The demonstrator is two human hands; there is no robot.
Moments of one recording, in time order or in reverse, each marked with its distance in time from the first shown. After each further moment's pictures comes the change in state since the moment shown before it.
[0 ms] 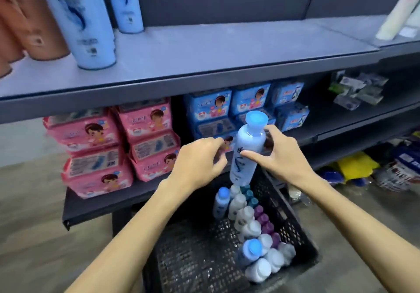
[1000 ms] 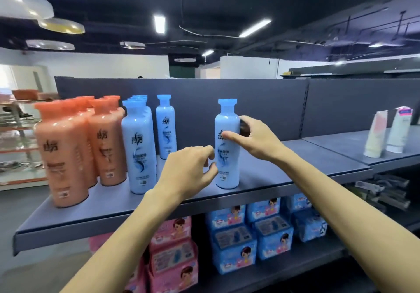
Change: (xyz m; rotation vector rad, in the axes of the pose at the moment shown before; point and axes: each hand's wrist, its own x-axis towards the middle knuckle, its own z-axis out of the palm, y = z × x) left_hand 0.092 0.007 -0.204 0.294 0.402 0.042; right_hand 0.199 -0.165 -0.118 0.192 0.074 -0.320
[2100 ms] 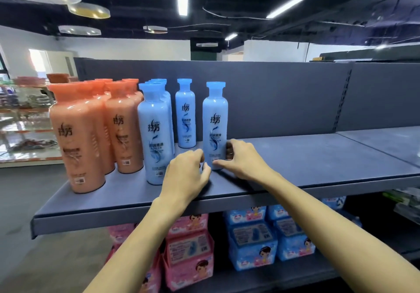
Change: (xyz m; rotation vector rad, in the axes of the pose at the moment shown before) left_hand -0.019 -0.052 0.048 0.001 0.005 -0.321; right_hand 0.013 0.028 0.114 -0.099 -0.168 0.077
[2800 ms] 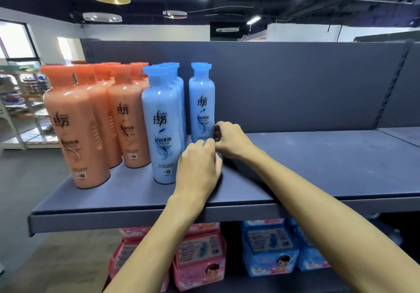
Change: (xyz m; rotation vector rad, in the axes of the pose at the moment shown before) left_hand 0.018 -0.005 0.022 0.135 0.077 -0.084; right_hand 0.082 -0.016 0.047 0.068 -0.135 -0.001
